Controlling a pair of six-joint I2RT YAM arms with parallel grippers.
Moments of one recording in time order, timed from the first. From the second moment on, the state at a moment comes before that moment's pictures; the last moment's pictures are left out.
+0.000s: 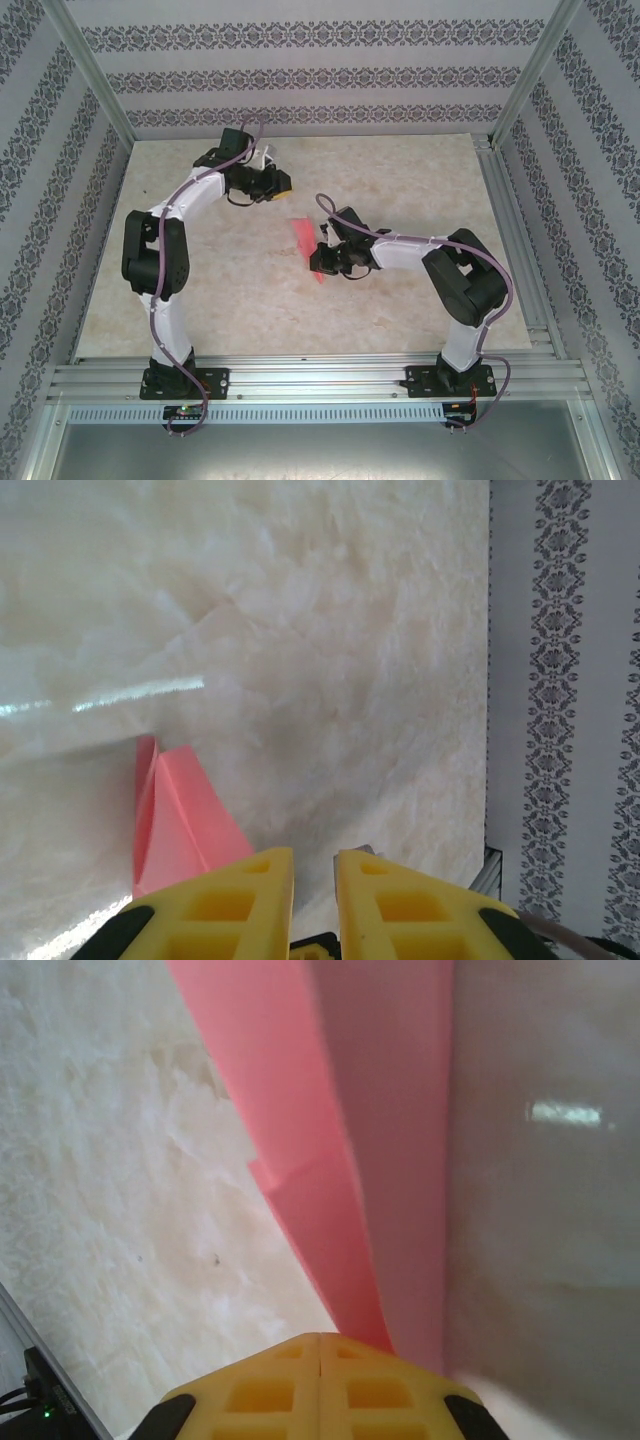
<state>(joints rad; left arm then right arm) -0.24 1.97 1.58 -0.57 0.77 -0.55 0.66 1.82 0.95 -0.12 -0.47 0.71</state>
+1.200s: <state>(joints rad) -0.07 1.52 1.06 -0.48 0.38 -0.72 0.89 2.05 1.55 -0.85 0.19 0.44</state>
